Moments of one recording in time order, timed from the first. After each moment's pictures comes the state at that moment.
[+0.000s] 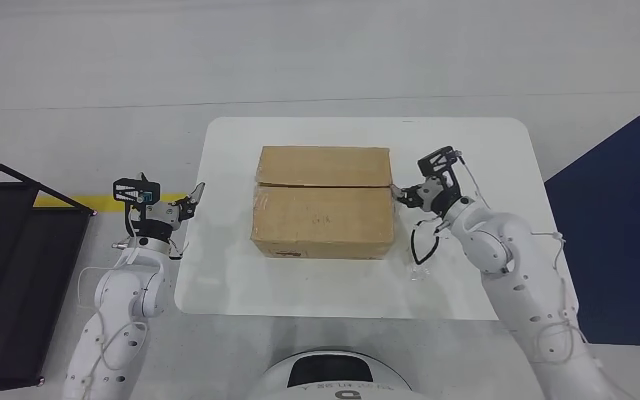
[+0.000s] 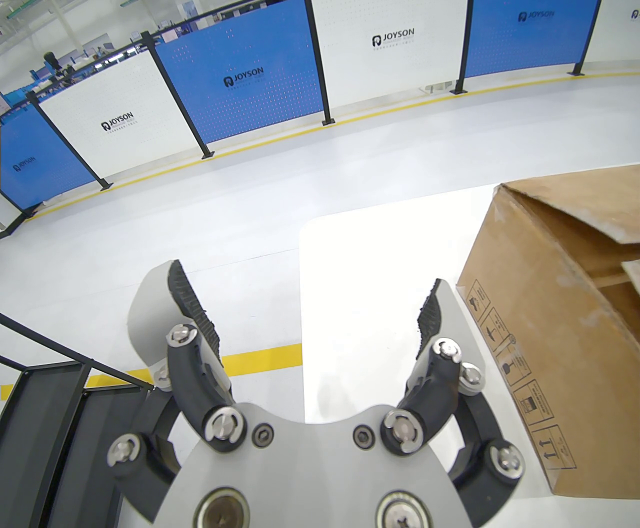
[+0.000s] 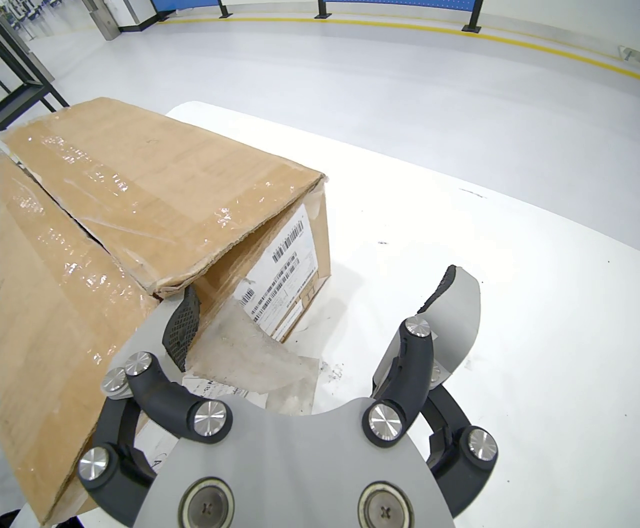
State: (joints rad) left arm 1.73 -1.15 -1.60 -1.80 1.33 0.00 0.00; right arm -1.40 -1.06 1.35 -1.70 -0.95 -0.30 0.40
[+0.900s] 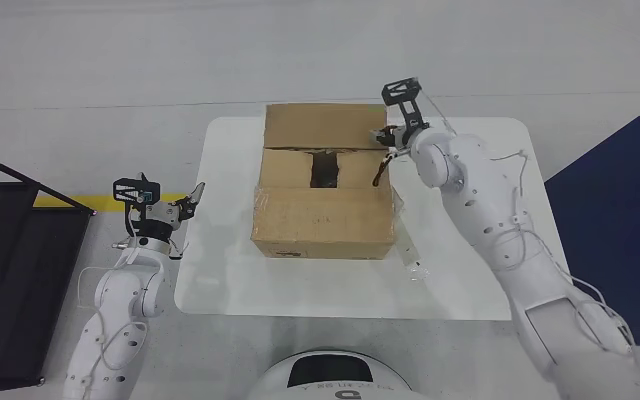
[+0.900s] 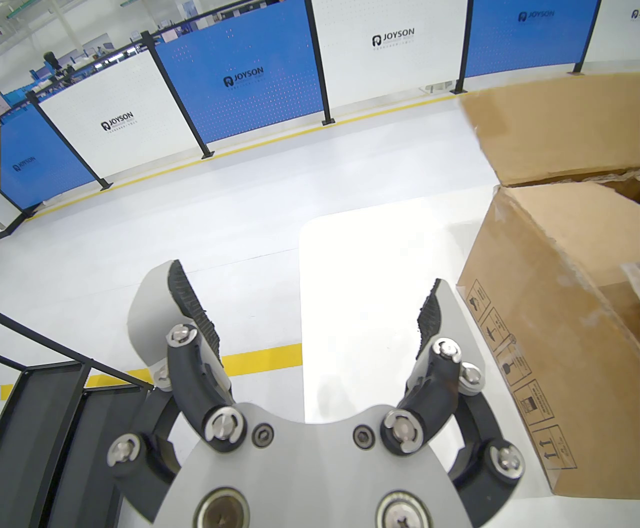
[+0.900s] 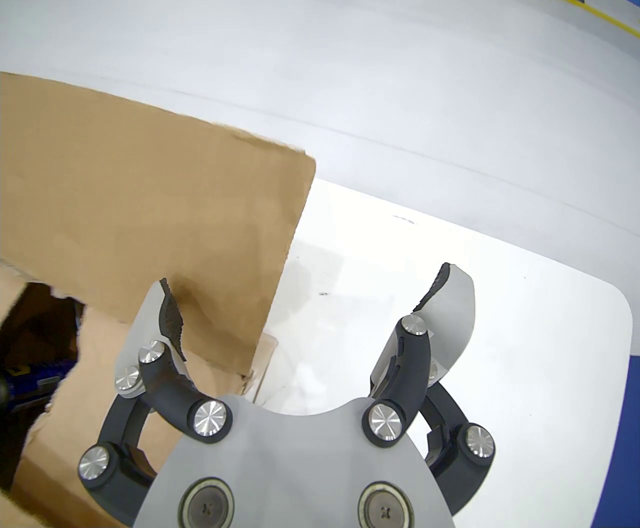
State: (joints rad) left arm 1.73 -1.15 -1.60 -1.80 1.33 0.00 0.00; right arm -0.78 -1.19 0.94 -1.29 -1.02 0.14 0.76
